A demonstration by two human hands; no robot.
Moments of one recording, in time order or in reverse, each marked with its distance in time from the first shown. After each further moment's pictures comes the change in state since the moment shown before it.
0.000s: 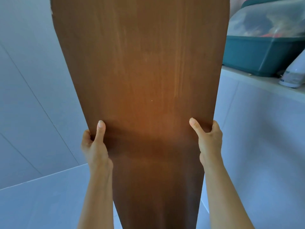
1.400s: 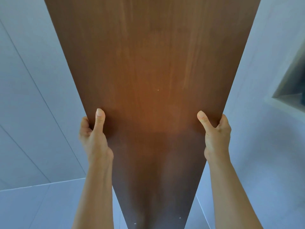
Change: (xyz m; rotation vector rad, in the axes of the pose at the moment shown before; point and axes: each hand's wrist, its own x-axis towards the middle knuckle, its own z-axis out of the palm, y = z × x) left_hand 0.241 -0.017 0.138 -0.094 0.111 0.209; right_hand 0.219 -0.029 0.230 0.126 -0.173 -0.139
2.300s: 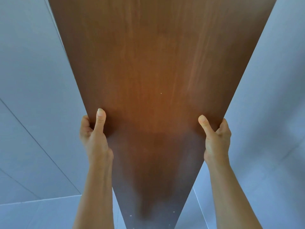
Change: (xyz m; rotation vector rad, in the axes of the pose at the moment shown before) left_hand 0.203 -0.159 0.139 0.067 0.000 0.046; right_hand 0.235 0.100 0.159 0.020 -0.034 0.059
